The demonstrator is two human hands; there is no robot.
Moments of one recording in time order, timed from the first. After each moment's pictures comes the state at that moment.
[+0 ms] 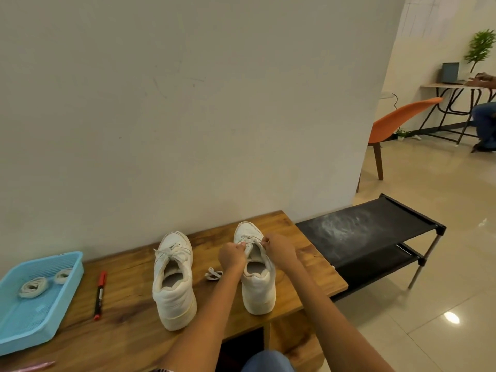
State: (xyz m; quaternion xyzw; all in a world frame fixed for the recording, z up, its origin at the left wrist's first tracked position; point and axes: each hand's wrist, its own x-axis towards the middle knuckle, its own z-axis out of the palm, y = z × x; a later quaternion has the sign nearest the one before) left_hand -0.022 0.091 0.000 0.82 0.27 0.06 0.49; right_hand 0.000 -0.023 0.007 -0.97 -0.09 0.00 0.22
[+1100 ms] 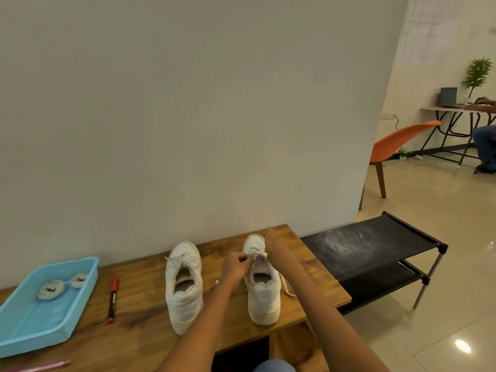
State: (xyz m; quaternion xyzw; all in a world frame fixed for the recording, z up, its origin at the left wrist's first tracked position) left_hand -0.046 0.118 0.010 0.87 0.10 0.02 0.47; right_hand -0.037 -0.008 0.067 -0.98 -0.13 0.00 0.13
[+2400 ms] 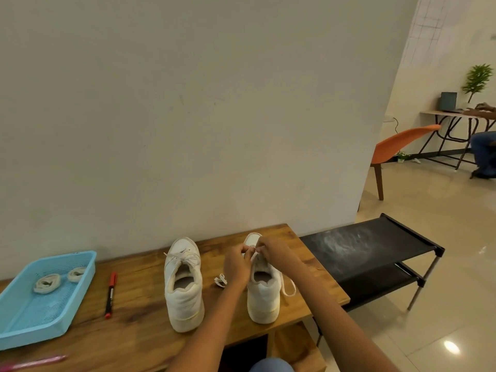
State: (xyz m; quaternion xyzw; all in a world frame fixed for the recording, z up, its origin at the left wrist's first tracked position) left_hand -0.048 0.105 0.006 0.86 0.12 0.20 0.46; right_hand -0.016 -0.002 0.048 -0.97 -0.21 0.01 0.14
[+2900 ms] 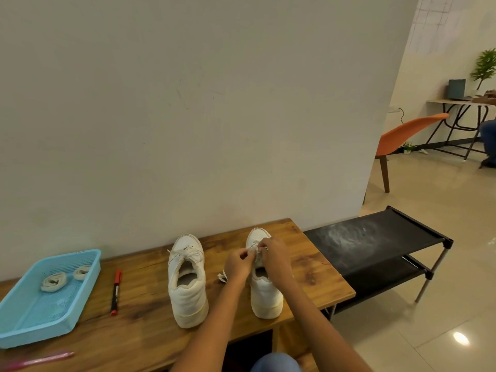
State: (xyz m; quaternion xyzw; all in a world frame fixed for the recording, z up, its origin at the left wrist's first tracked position) left_hand -0.048 0.109 -0.005 0.82 0.16 0.10 0.54; right_hand -0.032 0.010 0.011 -0.94 -0.11 -0.12 0.29
